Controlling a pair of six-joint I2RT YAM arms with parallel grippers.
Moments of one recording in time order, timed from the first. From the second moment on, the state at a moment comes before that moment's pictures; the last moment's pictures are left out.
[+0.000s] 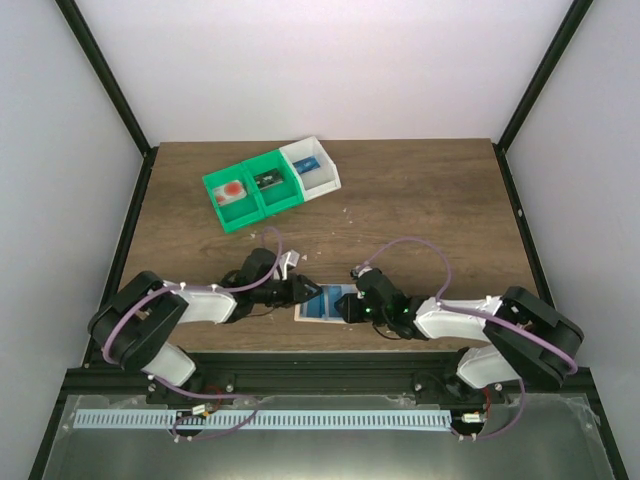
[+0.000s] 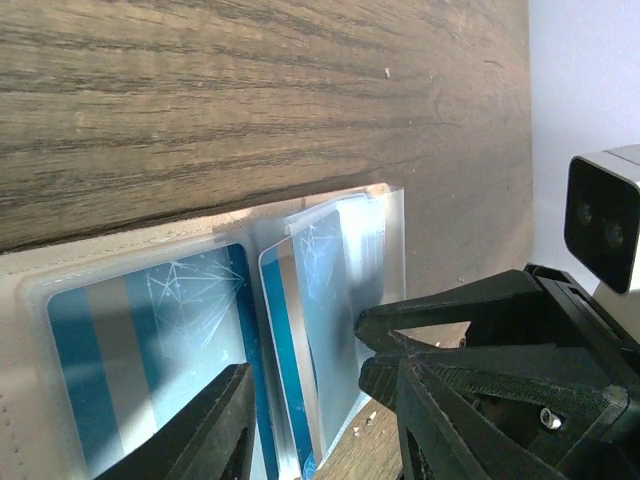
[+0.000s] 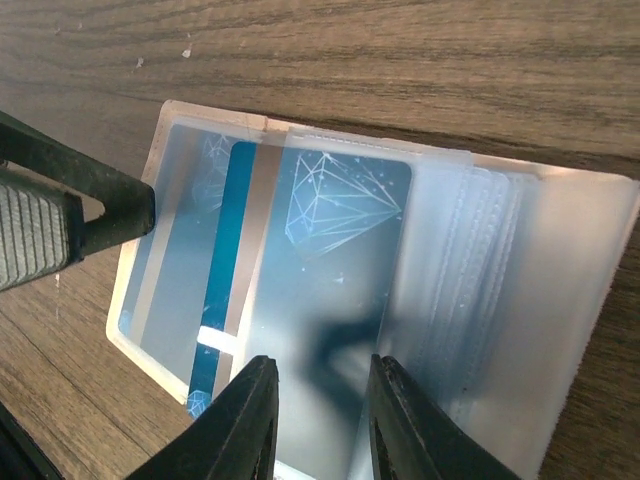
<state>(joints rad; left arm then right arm) -0.67 1.52 0.44 0.43 0.53 -0.92 0.88 1.38 0.41 0.19 -0.07 0.76</state>
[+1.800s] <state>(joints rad) -0.70 1.66 0.42 0.62 0.56 -1.02 0.87 1.42 0.40 0.25 -0.06 0.76</state>
